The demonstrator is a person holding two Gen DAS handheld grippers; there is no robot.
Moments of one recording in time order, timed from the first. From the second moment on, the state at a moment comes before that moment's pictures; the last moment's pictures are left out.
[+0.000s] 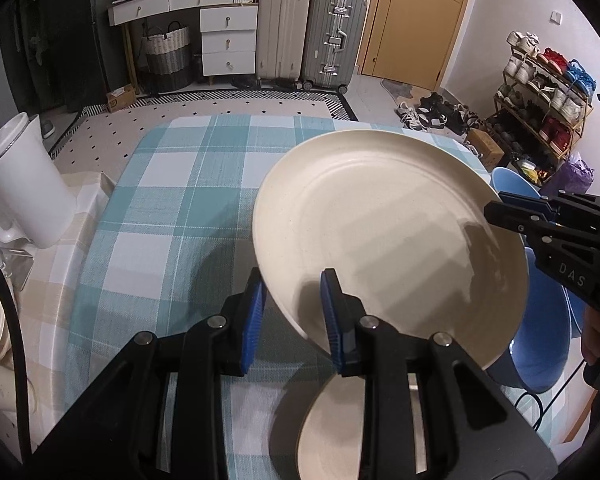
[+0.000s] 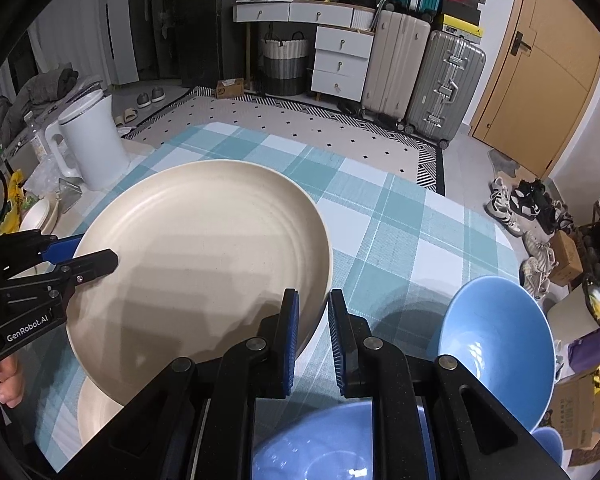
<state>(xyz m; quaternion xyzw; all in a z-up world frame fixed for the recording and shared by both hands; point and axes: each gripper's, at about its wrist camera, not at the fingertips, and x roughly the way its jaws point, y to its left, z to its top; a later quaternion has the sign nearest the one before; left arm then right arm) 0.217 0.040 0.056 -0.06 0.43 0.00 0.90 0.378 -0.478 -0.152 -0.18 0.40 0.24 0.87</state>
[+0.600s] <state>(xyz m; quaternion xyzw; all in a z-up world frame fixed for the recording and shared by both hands) 0.159 0.027 0.081 -0.05 0.41 0.00 0.91 0.324 -0.489 -0.133 -0.16 0.37 0.24 0.88</state>
